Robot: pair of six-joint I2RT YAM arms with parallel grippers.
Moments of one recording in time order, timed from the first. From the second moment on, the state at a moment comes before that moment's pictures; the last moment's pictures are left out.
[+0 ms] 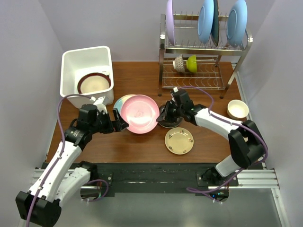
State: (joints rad) left arm -0.29 0.80 0.70 -0.57 0.31 -0.52; right arm 0.58 1.54 0.95 -0.19 -0.31 0.85
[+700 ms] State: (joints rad) left arm -0.29 0.77 0.58 -0.41 0.37 -0.60; right arm 0.58 1.37 0.85 -0.22 -0.41 0.85
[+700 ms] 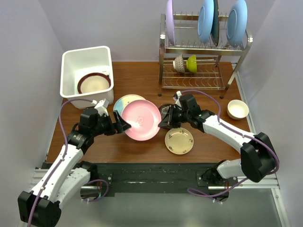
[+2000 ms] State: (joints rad) left arm -0.30 0.79 0.51 -0.30 0.44 -0.65; right arm 0.58 1.30 0.78 -0.14 -0.51 0.84
